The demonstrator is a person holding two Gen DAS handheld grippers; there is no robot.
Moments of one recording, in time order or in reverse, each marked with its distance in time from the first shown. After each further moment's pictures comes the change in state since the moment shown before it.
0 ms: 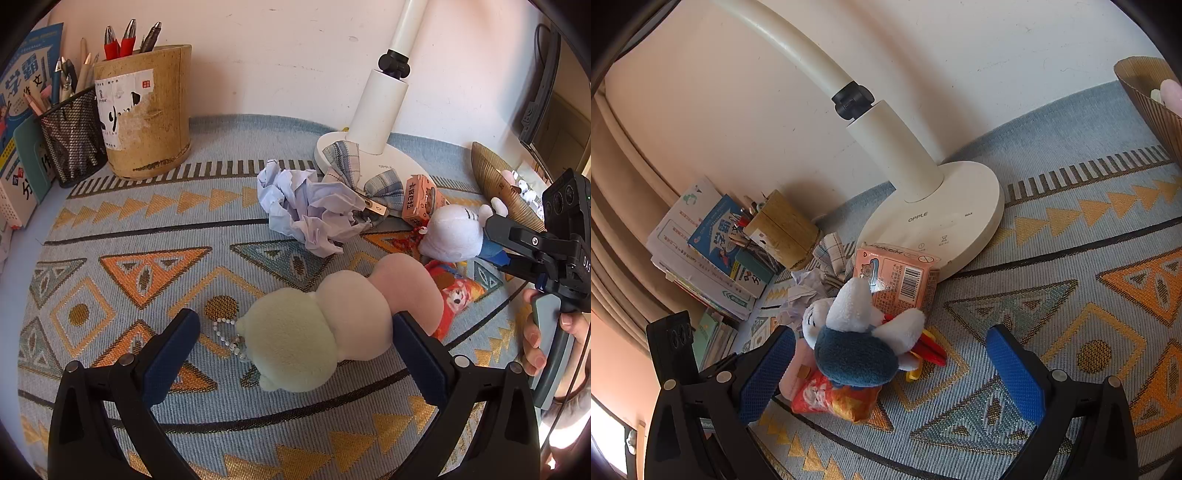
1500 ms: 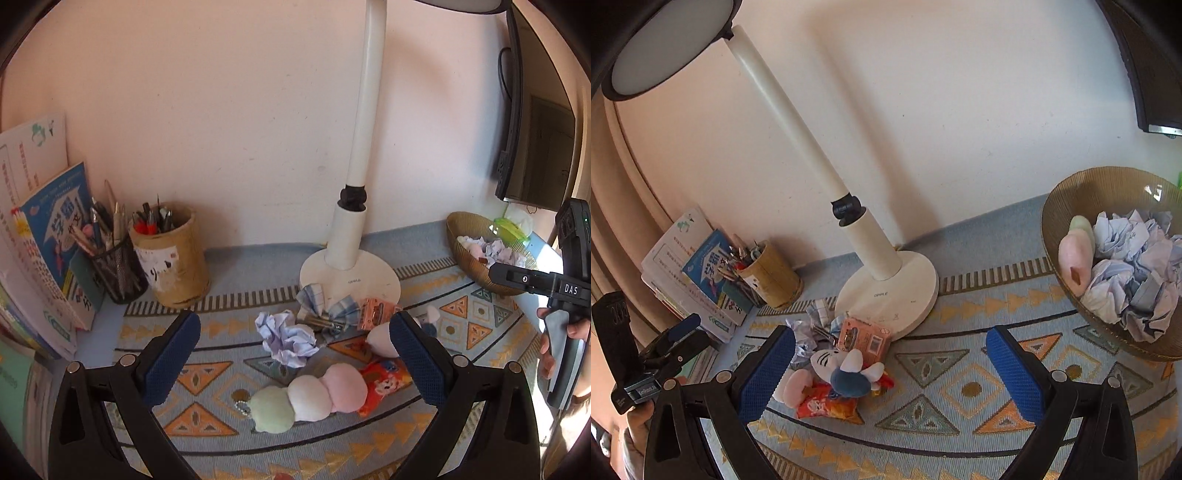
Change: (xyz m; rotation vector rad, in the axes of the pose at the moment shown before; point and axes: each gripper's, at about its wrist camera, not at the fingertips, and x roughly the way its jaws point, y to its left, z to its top) left arm -0.090 -0.044 0.049 0.090 -0.255 0.102; right arm -0.093 0.026 0.039 -0.085 -0.083 -0.191
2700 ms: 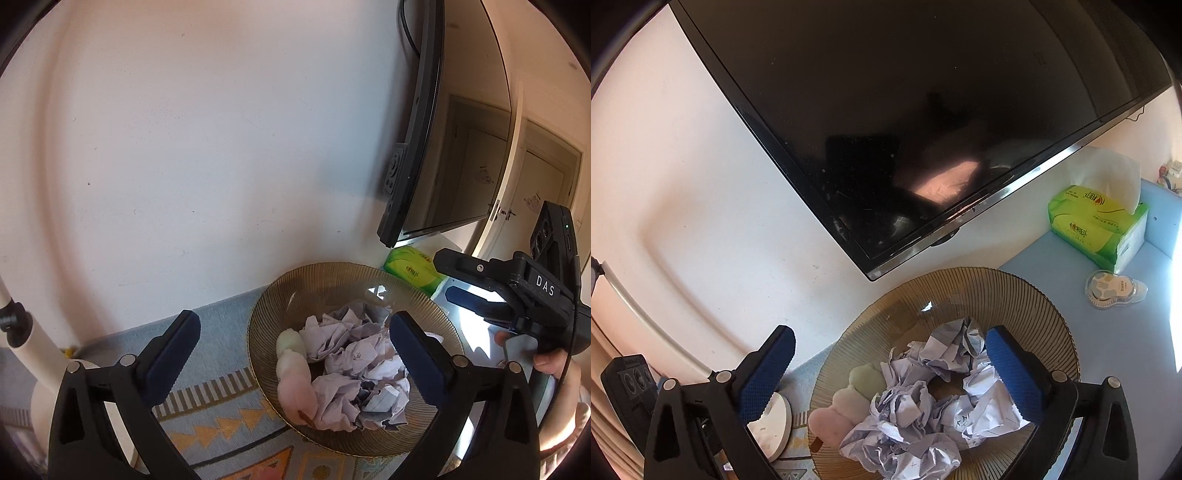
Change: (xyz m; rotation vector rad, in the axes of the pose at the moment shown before) left arm 0.143 -0.273 0.102 0.084 -0.066 -0.382; right arm -0.105 -0.216 0.096 0.310 -0.317 -0.211
